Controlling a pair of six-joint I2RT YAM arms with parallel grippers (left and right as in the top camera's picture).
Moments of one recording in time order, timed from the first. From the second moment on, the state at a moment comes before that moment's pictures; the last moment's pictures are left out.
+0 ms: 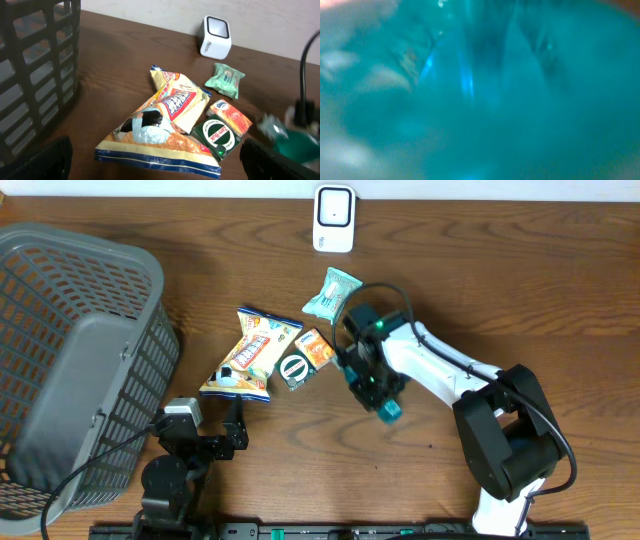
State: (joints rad) left arm -0.15 0.01 0.12 -0.39 0.00 -0.28; right arm 0.56 1.96 1.30 -1.02 -0.10 -0.14
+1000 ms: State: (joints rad) left arm -0.15 0.01 0.12 -0.39 0.00 -0.28; right arm 0.45 1.85 1.20 -0.33 -0.96 -0.68
